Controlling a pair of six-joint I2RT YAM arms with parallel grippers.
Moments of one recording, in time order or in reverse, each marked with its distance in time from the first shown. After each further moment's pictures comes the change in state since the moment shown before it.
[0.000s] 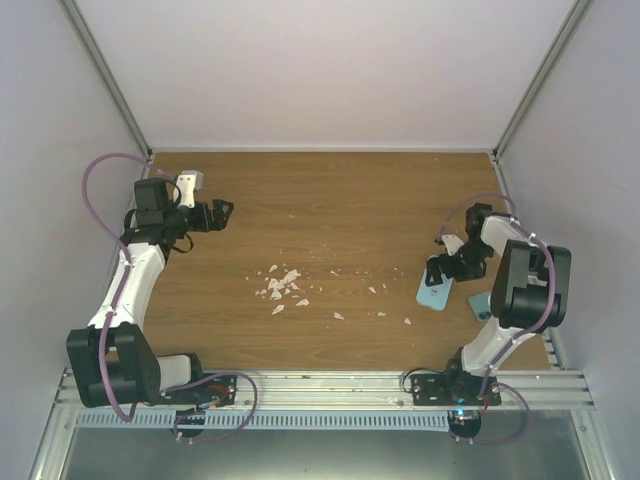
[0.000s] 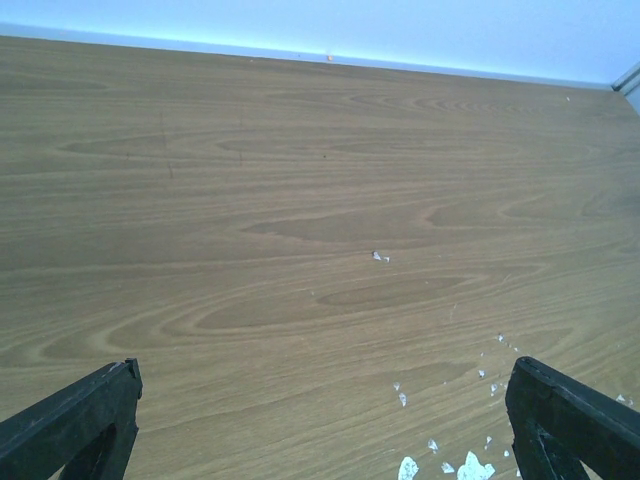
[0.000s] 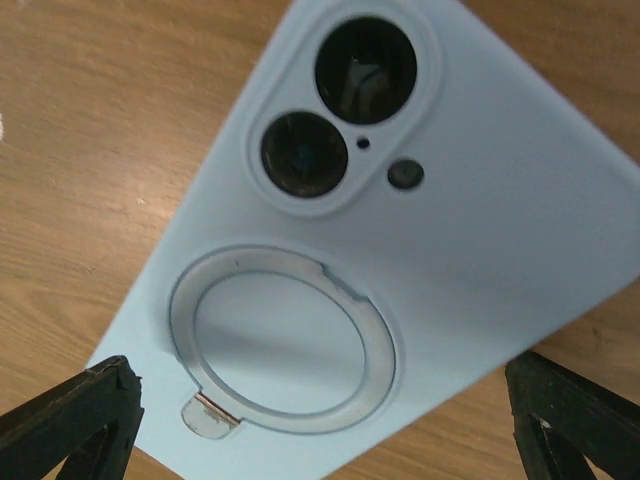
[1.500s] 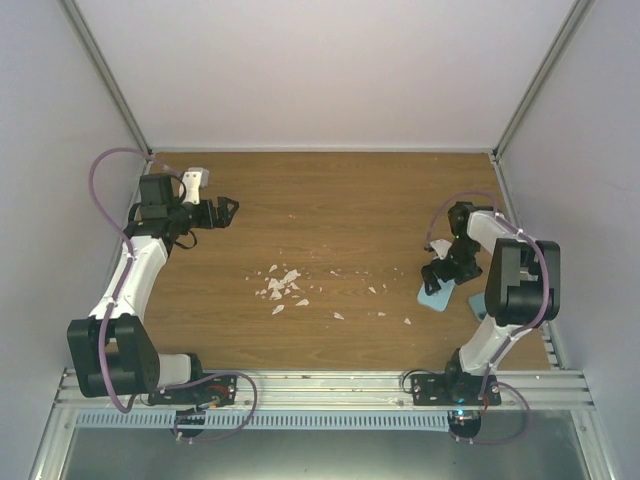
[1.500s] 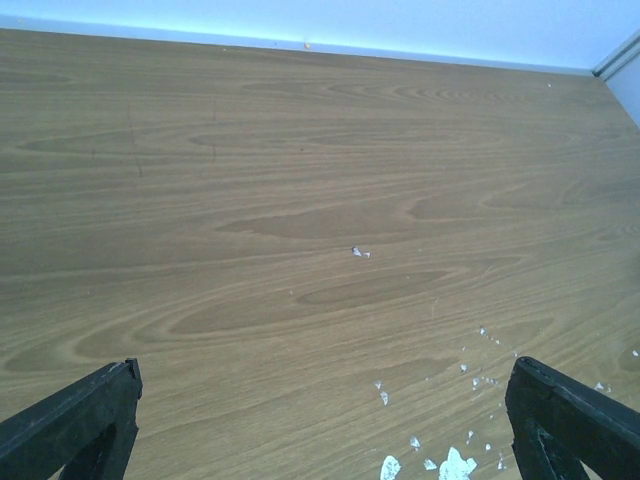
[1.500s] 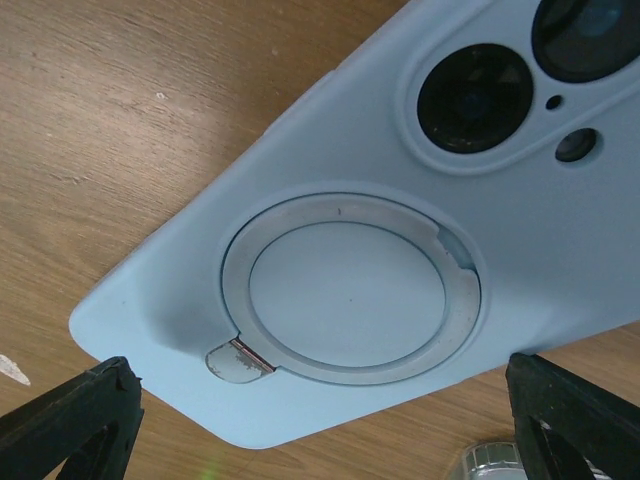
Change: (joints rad) left arm -0.027 0.047 0.046 -0.027 0.021 0.003; right arm 0.109 0.032 0.060 -0.125 0.133 -0.033
